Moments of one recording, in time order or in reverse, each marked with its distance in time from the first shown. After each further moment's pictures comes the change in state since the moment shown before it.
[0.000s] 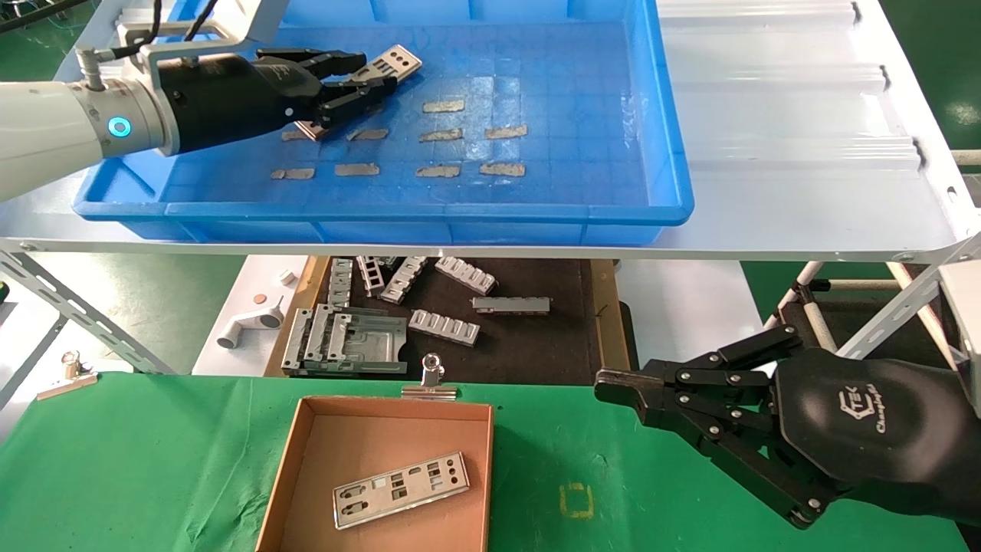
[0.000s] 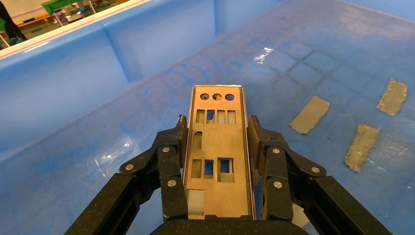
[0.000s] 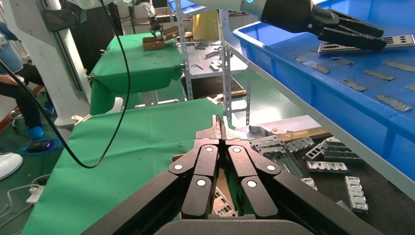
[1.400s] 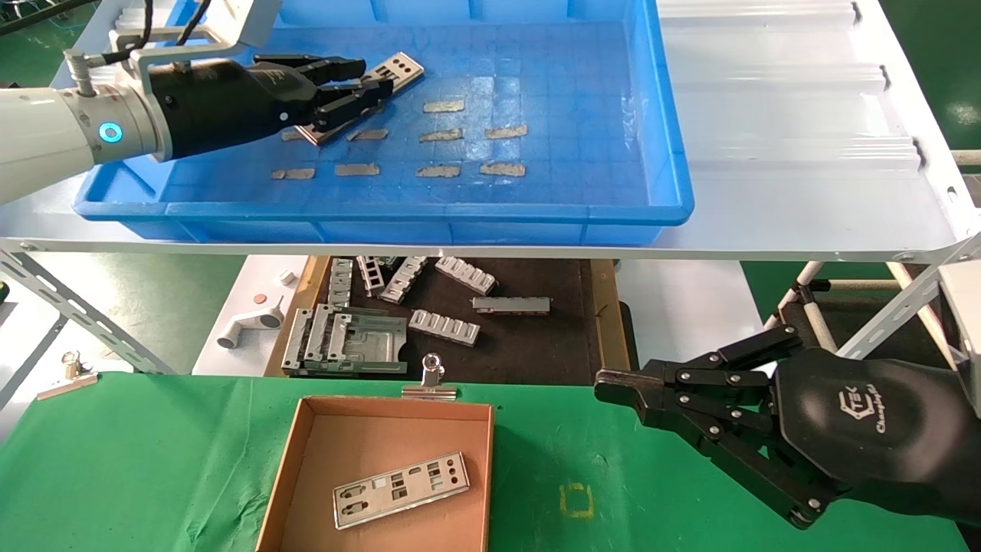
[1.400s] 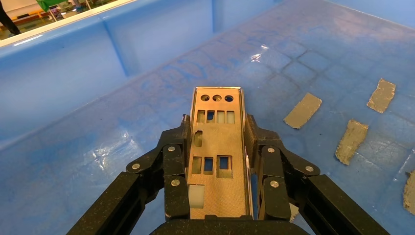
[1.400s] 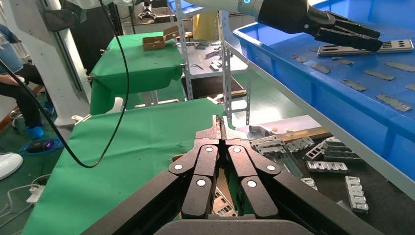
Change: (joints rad) left arm 0.005 -0.011 -0.004 0.004 -0.005 0.022 -0.009; right arm 0.000 0.000 0.000 0.000 0.000 0.000 0.000
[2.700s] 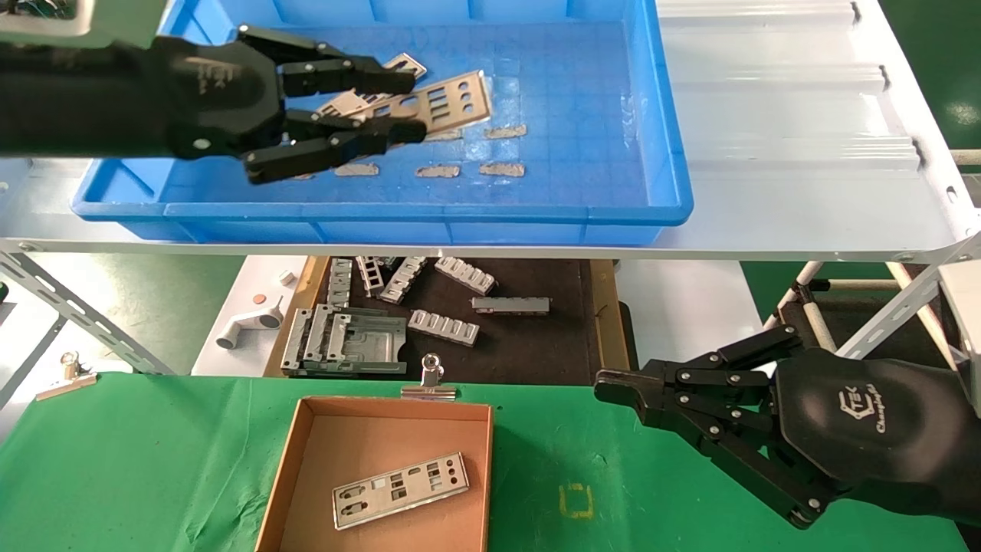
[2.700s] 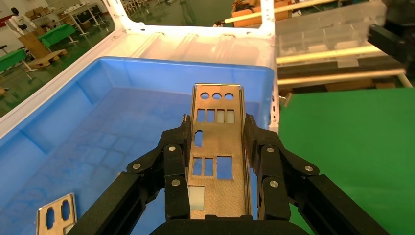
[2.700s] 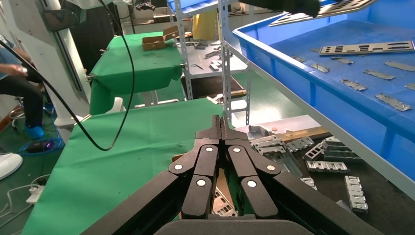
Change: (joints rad) left arm -0.016 -0.223 0.092 -0.390 -0.115 0.540 -0.046; right arm 0.000 0.000 0.000 0.000 0.000 0.000 0.000
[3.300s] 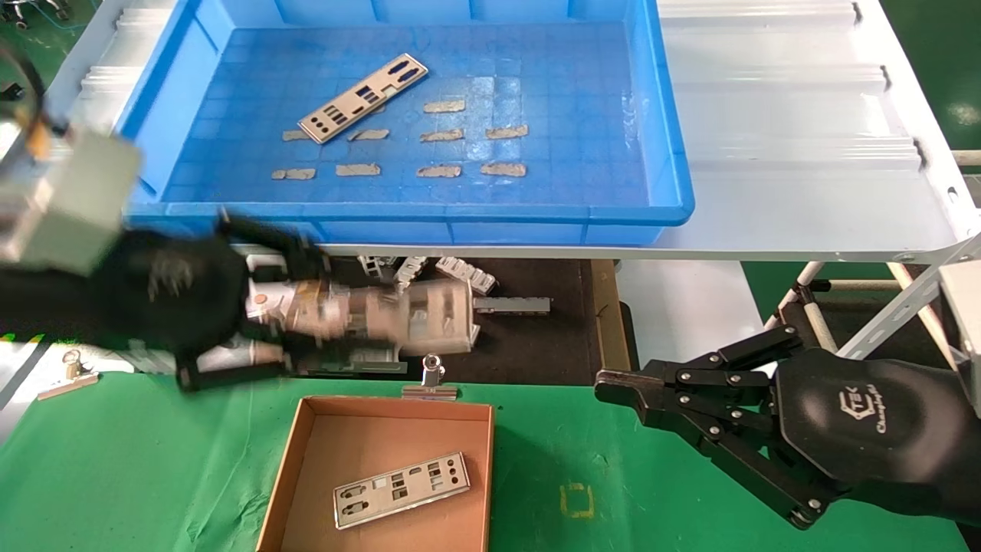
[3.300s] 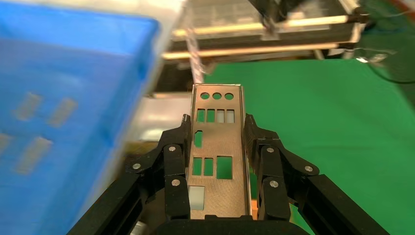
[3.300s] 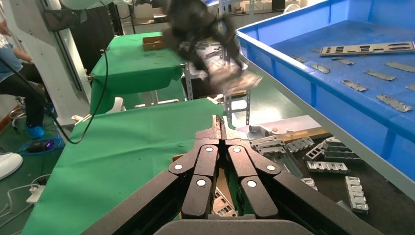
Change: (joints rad) left arm 0.247 -0.279 0.242 -0.568 -0.263 -0.071 -0.228; right arm 0.000 0.000 0.000 0.000 0.000 0.000 0.000
